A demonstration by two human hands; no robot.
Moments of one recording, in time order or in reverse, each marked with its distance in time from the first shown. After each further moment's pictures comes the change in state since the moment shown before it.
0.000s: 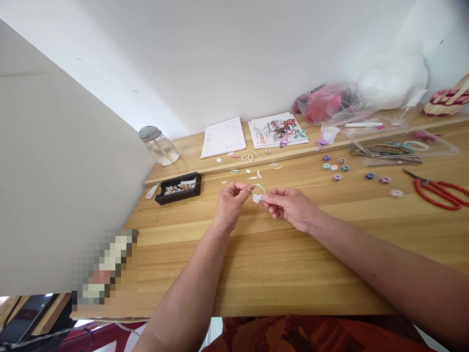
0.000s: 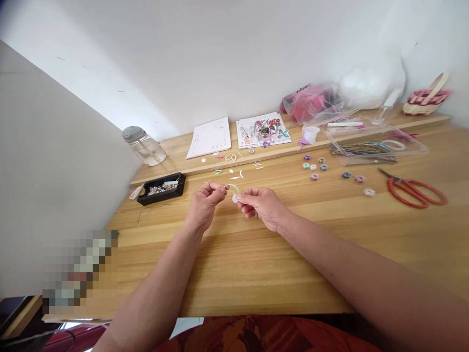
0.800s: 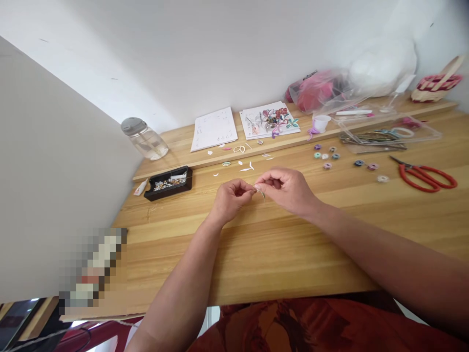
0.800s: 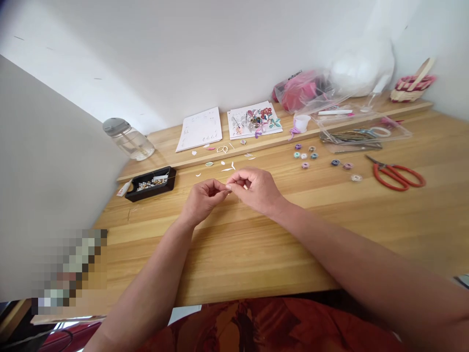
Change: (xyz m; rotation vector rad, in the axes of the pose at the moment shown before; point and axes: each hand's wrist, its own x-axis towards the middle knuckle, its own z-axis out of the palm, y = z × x) left_hand -0.005 0.000 0.002 0.350 -0.219 0.024; right_hand -0.010 -0.019 0.001 -0.746 0.215 -0.598
